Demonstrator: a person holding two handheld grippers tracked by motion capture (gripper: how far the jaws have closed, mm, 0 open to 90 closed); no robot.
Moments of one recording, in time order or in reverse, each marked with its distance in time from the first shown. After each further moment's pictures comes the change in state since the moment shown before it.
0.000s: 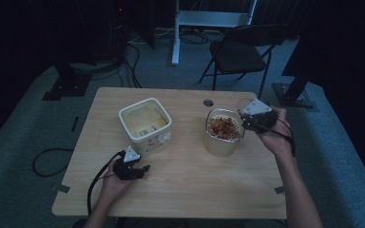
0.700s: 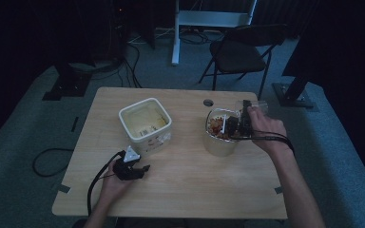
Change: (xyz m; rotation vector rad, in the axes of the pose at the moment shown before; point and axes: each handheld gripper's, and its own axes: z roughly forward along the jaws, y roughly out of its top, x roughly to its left) left arm 0.000 0.000 0.000 -0.005 0.000 -0.003; right arm 0.059 0.014 0.034 0.318 -0.408 -0.807
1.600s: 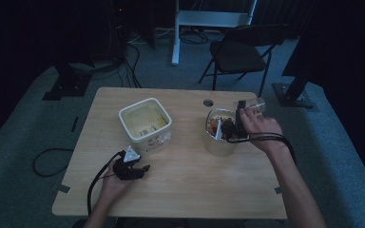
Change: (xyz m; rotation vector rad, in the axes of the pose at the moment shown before) left arm 0.000 0.000 0.000 0.000 0.000 -0.001; right arm 0.016 0.015 0.002 0.069 -0.102 -0.258
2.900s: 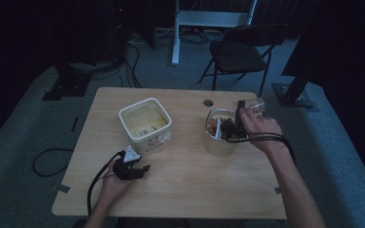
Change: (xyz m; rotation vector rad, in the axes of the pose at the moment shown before) left arm 0.000 0.000 0.000 0.001 0.001 0.000; right arm -0.002 0.001 -0.001 -0.009 0.003 0.024
